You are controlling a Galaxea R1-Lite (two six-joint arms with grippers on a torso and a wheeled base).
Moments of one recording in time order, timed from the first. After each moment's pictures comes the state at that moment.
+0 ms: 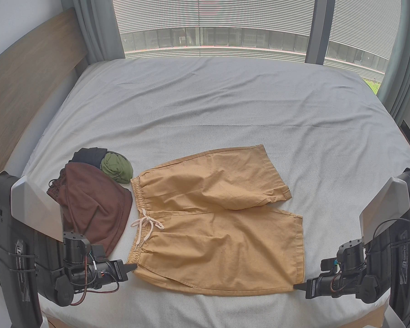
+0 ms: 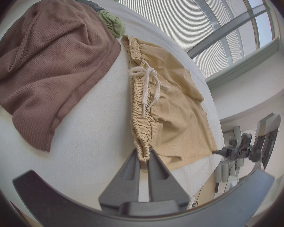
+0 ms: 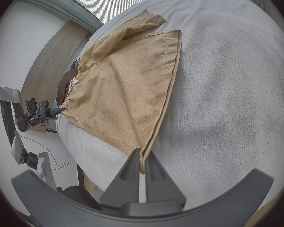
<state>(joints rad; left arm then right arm) -0.14 2.40 -0.14 -1.55 -0.41 -0.42 0.26 2.45 -0.02 -1.54 0.36 0.29</state>
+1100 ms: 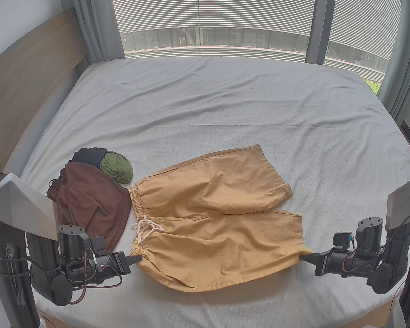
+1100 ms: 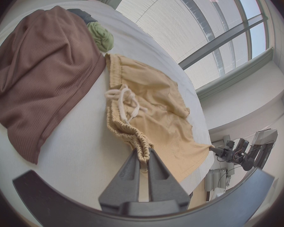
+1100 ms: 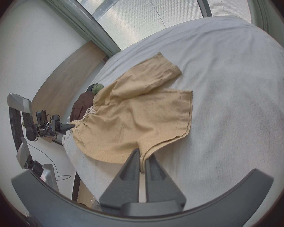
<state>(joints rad) -0.20 2.29 -0.14 -1.55 -0.41 -0.52 0.21 2.21 -0.05 -1.54 0.39 0.26</state>
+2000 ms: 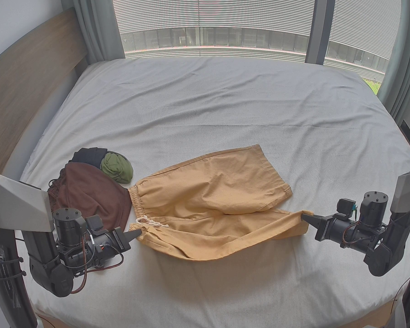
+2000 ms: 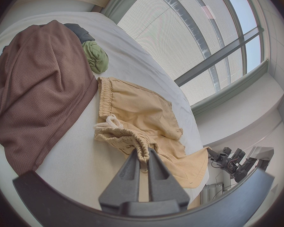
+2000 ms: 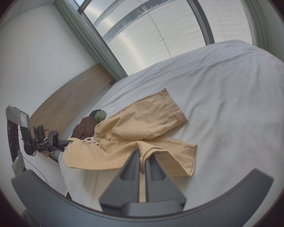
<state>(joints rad) -0.21 2.21 -0.24 -1.55 -0.36 -0.64 0.17 2.14 -0.27 -1.54 0.39 0.29</state>
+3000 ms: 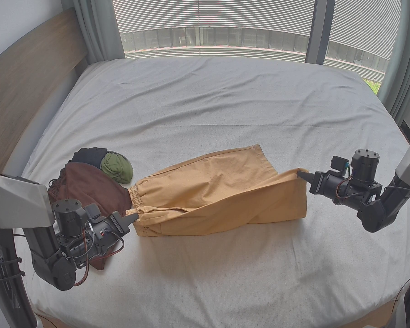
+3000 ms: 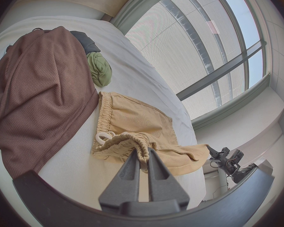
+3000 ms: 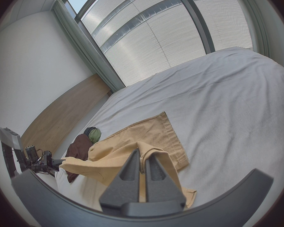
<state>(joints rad) -0.21 2.19 -0.33 -1.55 -0.27 -0.75 0.13 2.10 -0.74 -1.12 0.39 0.32</state>
